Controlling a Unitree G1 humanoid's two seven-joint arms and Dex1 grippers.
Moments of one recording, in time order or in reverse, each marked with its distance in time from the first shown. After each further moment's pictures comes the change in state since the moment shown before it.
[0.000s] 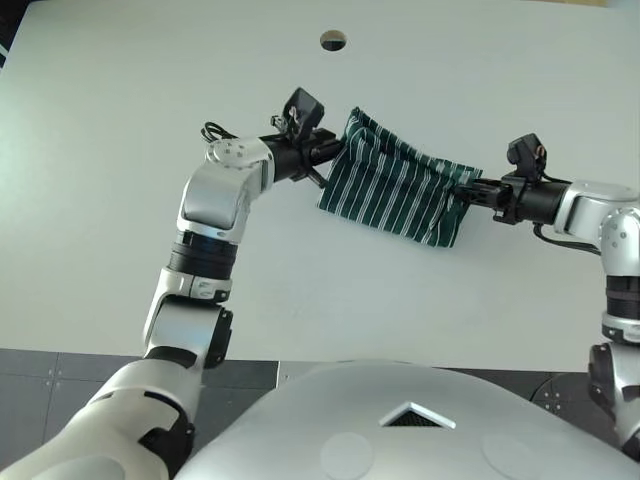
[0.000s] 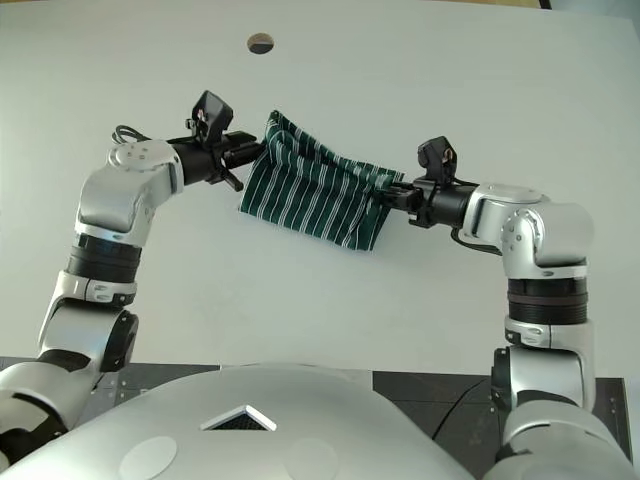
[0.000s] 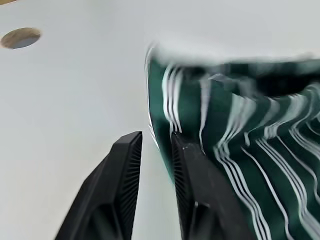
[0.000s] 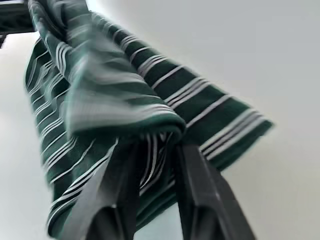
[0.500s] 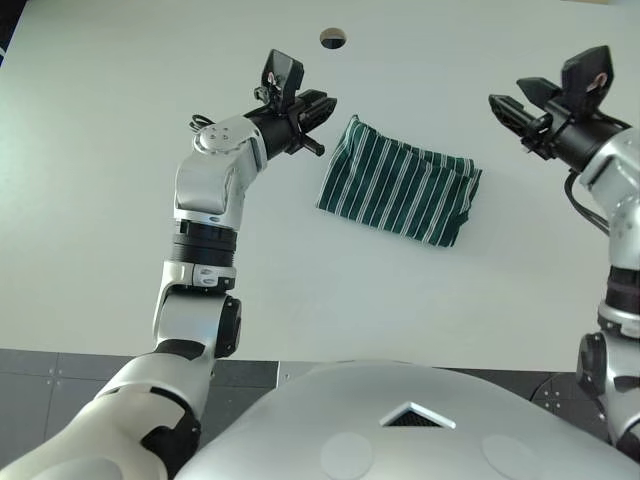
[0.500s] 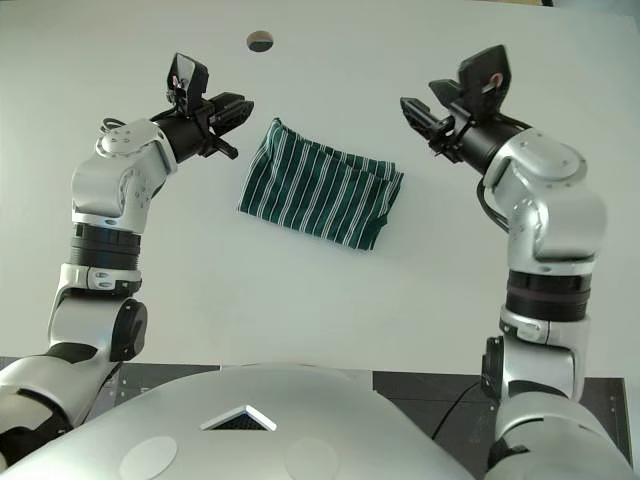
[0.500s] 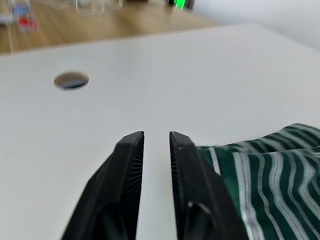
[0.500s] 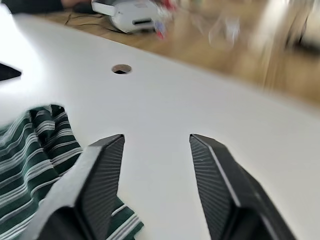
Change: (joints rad) left arm 0.008 -0.031 0.106 0.018 -0.048 -0.158 0.031; right arm 0.021 0.004 0.035 -0.194 -0.314 -0.532 -0.095
